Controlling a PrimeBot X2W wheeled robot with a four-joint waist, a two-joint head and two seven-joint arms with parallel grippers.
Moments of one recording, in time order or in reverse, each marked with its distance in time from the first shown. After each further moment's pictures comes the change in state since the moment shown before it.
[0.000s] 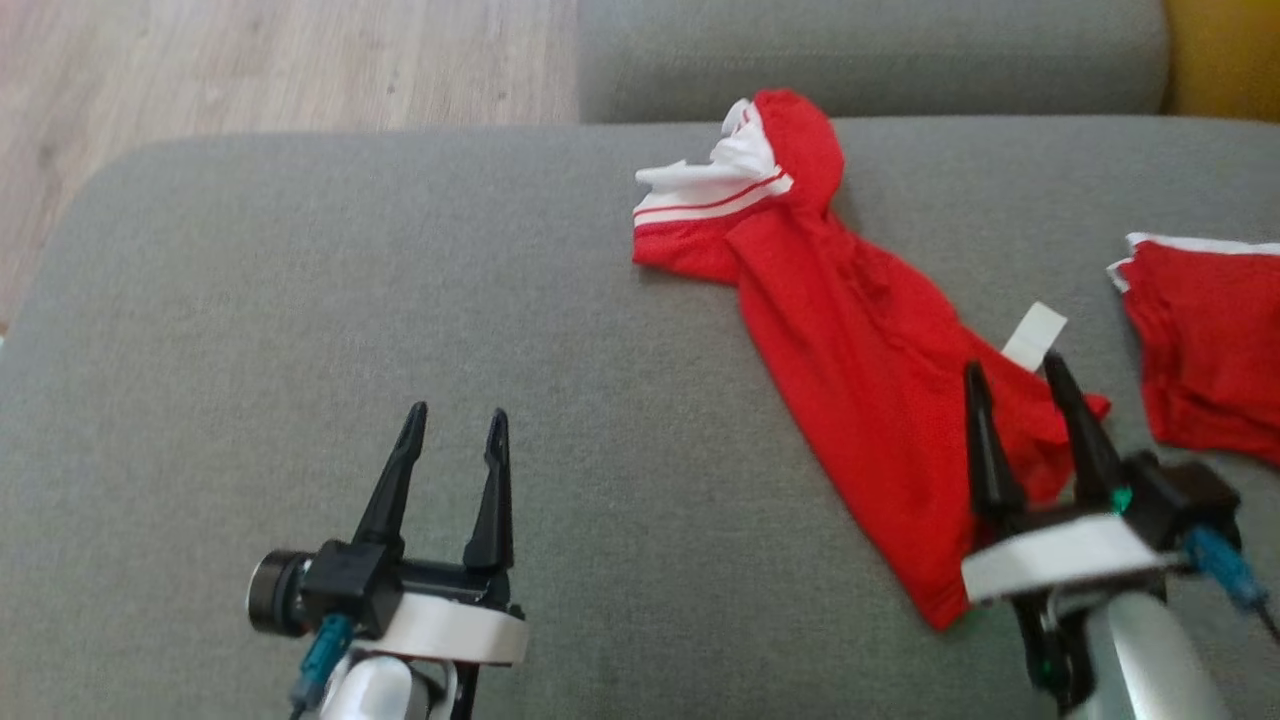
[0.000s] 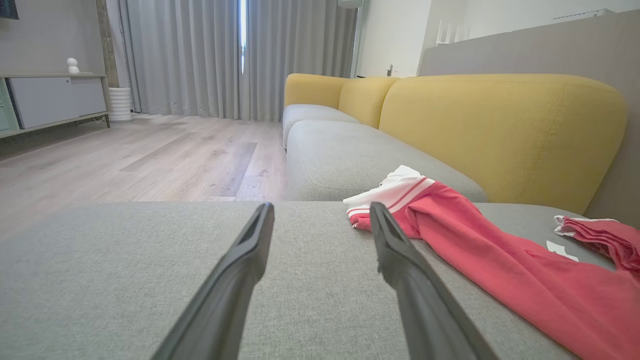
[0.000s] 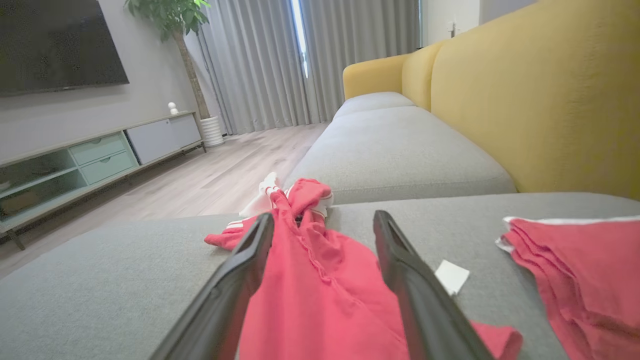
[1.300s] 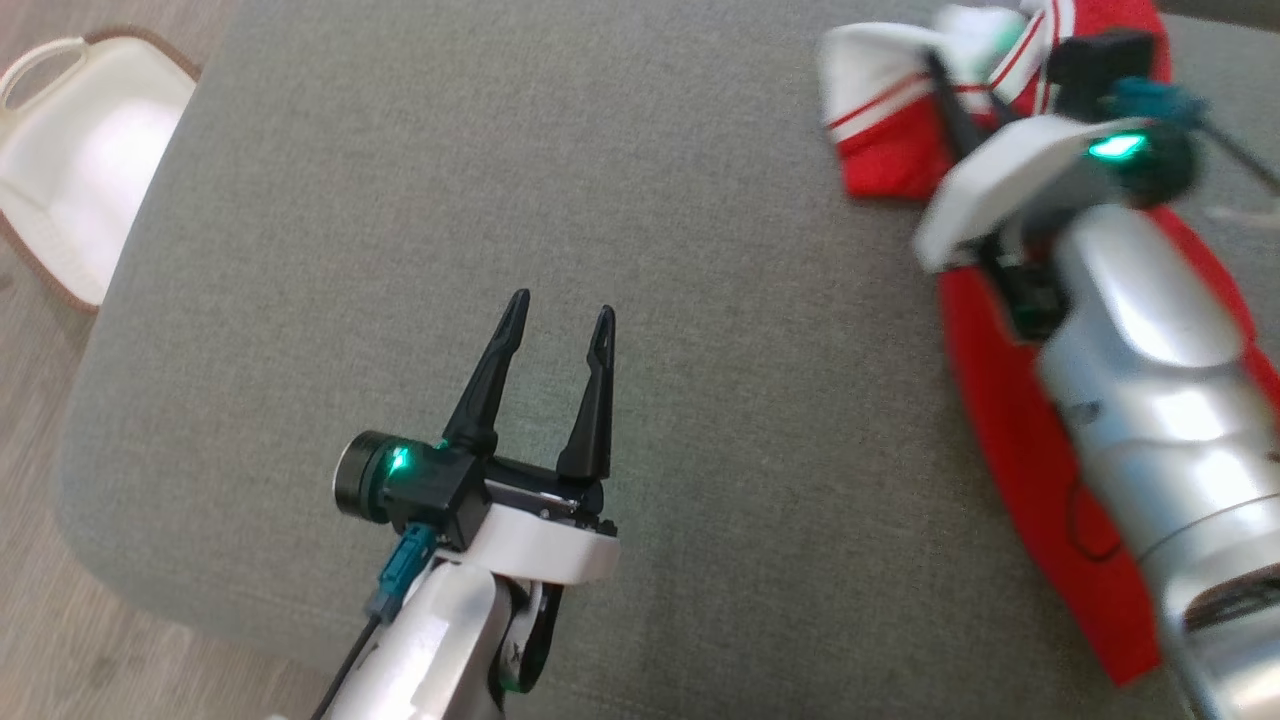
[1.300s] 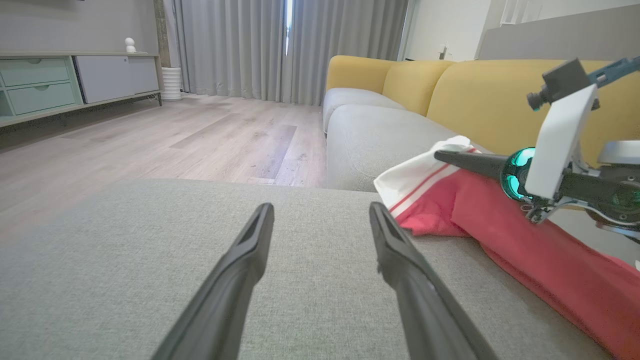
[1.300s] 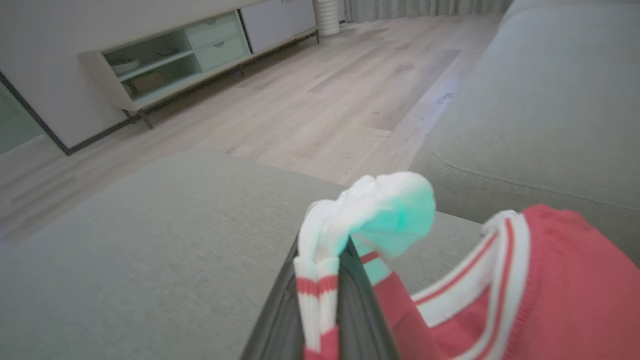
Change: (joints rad) left arm -0.205 -0.002 -0.222 -0.023 -0.109 0.083 0.000; right arm -0.851 -0.136 0.393 0.676 0.243 0.000 0.193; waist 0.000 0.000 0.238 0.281
